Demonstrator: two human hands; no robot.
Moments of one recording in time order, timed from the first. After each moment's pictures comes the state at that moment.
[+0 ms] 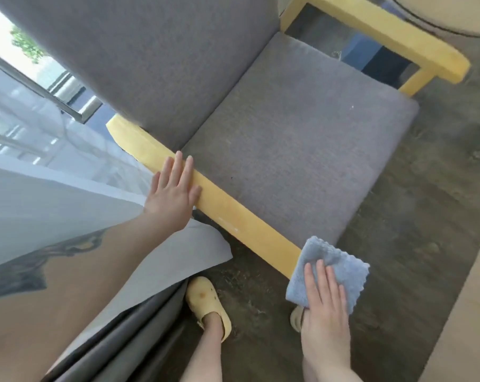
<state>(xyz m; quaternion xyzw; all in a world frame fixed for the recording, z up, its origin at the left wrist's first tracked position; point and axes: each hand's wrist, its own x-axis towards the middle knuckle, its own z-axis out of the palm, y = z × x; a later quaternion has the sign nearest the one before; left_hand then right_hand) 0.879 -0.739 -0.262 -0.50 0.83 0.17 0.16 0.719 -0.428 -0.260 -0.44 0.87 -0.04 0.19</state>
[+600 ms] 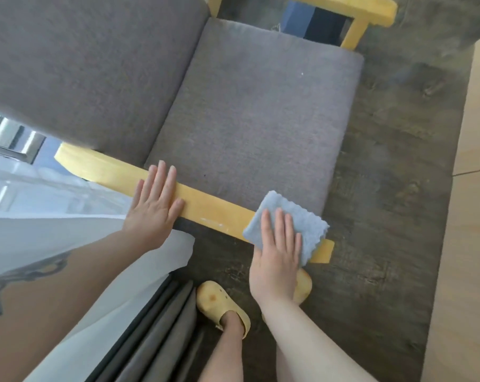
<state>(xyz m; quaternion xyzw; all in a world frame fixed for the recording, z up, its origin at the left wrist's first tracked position) 0.889 -0.749 -0.274 -0.34 0.91 0.16 0.16 0.779 -0.523 -0.268 -0.29 0.94 -0.11 0.15</state>
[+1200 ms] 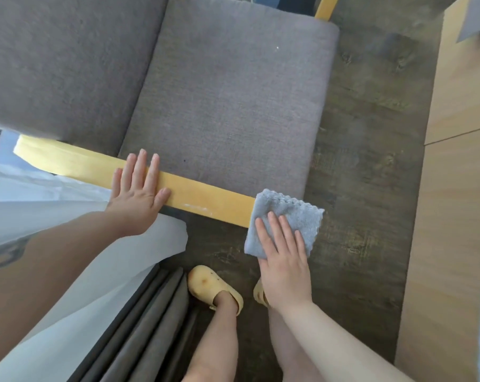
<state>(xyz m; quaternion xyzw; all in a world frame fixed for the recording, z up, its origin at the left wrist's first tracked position) 0.875 -0.752 -0.267 -0.33 0.89 0.18 0.26 0.779 -0.455 -0.265 -0.39 0.91 -0.02 0.16</state>
